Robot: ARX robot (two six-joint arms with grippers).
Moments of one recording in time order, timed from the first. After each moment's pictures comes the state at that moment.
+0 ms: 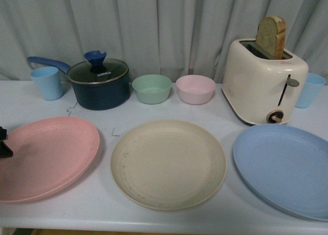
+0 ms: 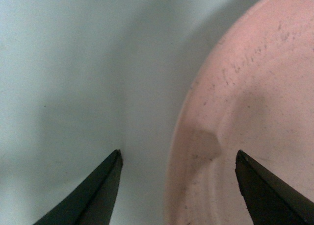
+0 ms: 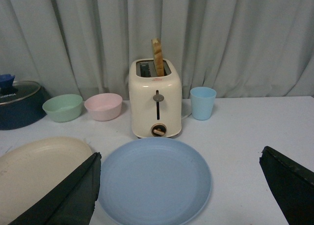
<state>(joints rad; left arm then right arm) 0.36 2.17 1.14 0.00 0.23 0.07 0.00 0.00 0.01 0.00 0.00 0.00</state>
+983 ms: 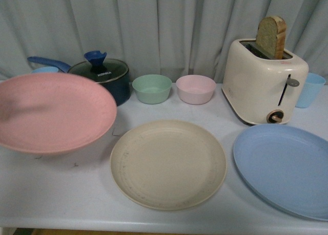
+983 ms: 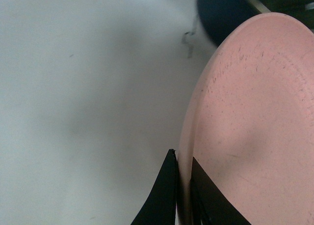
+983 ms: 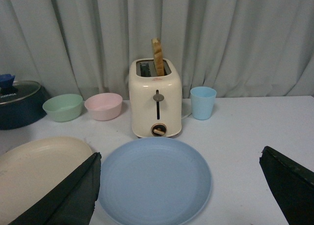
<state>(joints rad) 0.25 1.82 1.04 0.01 0.24 -0.16 0.00 0.00 0.01 0.00 0.00 0.00</state>
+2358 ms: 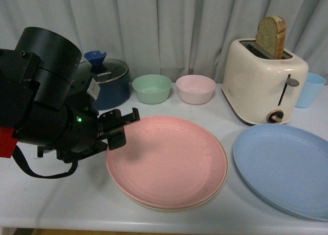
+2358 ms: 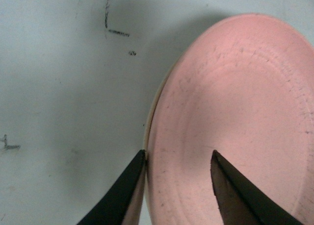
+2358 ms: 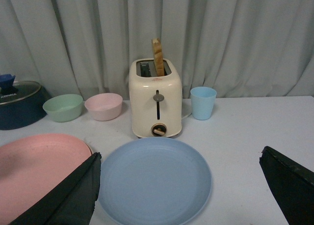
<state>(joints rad) -0.26 1.97 0.97 0.16 0.09 -0.47 0.00 0.00 0.01 0.00 0.00 0.00</state>
